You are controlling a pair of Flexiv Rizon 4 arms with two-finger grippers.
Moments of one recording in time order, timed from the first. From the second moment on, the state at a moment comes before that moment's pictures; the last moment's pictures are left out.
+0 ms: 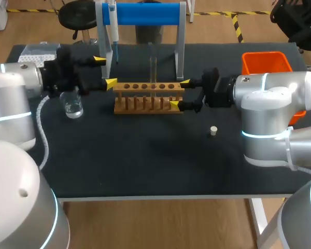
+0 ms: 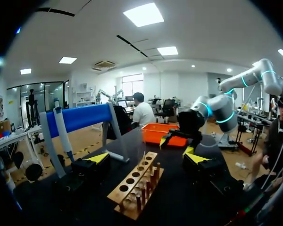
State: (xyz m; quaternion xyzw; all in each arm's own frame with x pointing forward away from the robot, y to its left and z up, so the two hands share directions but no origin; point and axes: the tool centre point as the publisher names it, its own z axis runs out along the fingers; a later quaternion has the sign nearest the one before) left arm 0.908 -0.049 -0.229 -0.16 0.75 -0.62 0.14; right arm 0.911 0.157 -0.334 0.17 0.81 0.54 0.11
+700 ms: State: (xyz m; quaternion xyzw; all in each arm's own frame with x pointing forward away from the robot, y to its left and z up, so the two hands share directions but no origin) left arm 0.935 0.058 -0.238 -0.26 0.75 -0.55 0.25; right arm 0.911 0.157 -0.334 0.17 0.81 0.54 0.11
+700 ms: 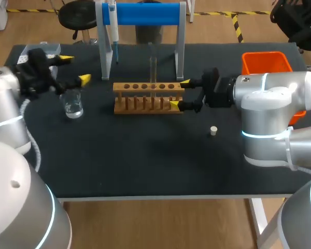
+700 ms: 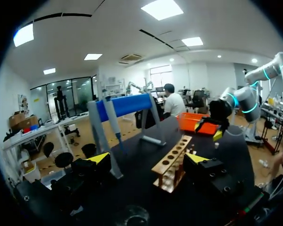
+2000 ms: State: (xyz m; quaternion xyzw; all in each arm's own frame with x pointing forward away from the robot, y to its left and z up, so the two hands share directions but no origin) left arm 1.052 0.231 -0.302 -0.51 0.66 -0.42 0.35; right arm 0.911 0.157 -0.334 0.17 0.81 0.54 0.11
